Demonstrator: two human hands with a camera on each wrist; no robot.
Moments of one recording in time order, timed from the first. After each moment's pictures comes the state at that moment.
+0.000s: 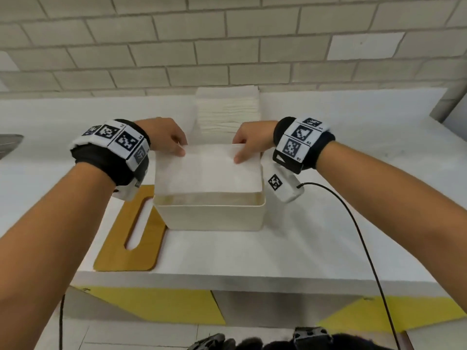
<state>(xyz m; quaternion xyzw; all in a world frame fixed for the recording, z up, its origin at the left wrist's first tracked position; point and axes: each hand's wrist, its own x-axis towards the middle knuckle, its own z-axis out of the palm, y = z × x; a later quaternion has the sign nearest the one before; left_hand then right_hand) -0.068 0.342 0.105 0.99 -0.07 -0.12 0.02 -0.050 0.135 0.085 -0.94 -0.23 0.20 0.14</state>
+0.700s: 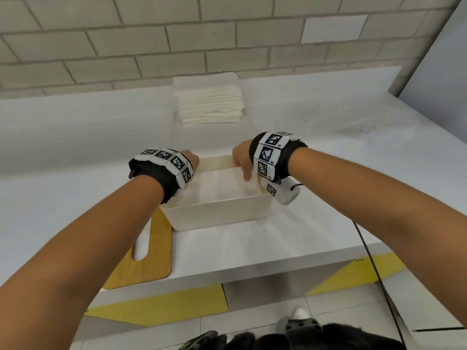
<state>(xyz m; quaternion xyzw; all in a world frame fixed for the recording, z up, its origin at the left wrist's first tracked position) -0.034 0.322 0.019 0.92 -0.19 -0.23 -0.26 -0.038 0.180 0.027 -0.94 -0.13 0.29 -0.10</state>
